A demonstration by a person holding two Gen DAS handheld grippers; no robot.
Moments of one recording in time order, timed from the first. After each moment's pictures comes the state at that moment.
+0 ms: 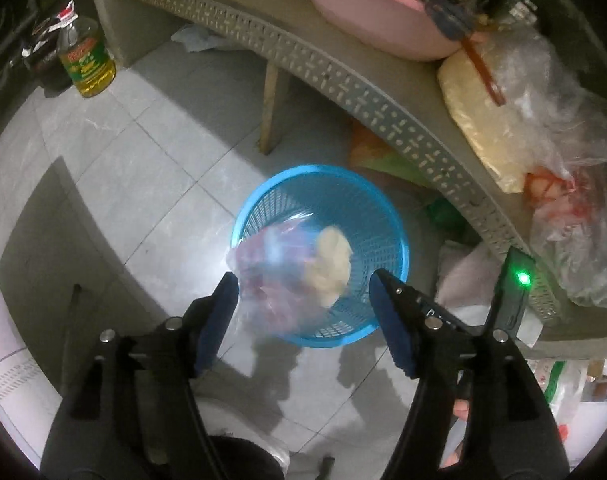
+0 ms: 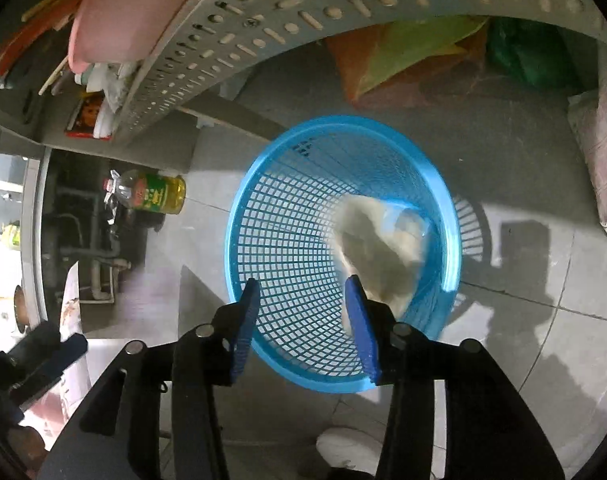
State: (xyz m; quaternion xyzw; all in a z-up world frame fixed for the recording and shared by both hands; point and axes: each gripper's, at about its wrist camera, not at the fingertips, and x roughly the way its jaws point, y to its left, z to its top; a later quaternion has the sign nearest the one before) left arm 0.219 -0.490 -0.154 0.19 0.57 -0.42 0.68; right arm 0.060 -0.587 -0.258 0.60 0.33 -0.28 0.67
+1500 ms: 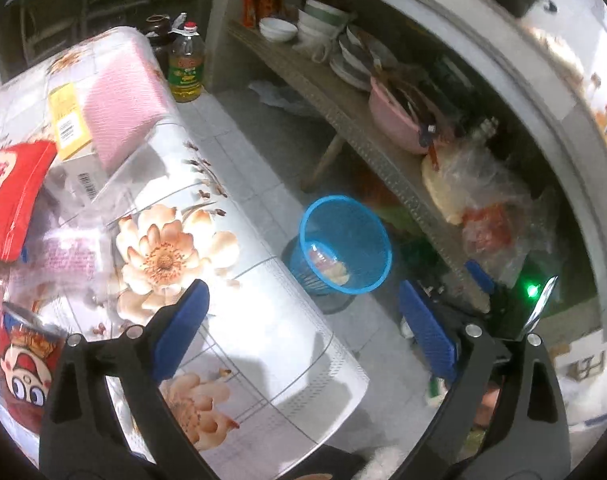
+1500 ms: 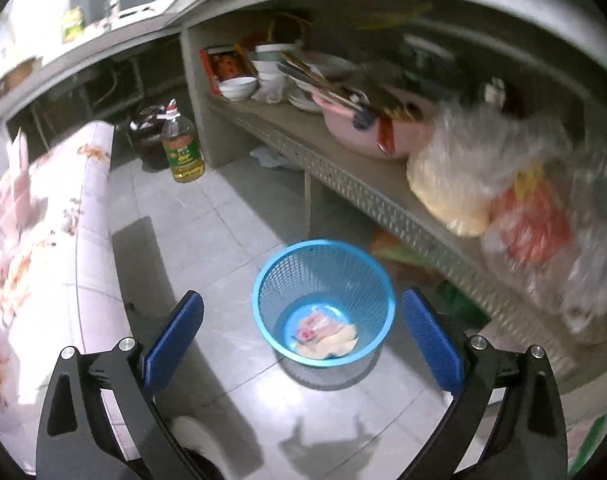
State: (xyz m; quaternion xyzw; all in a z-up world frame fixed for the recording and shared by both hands) left arm 0.197 -0.197 -0.001 0.02 0.51 -0.39 0.76; right arm 0.091 -0.418 -0.010 0.14 0.39 -0.34 0.84
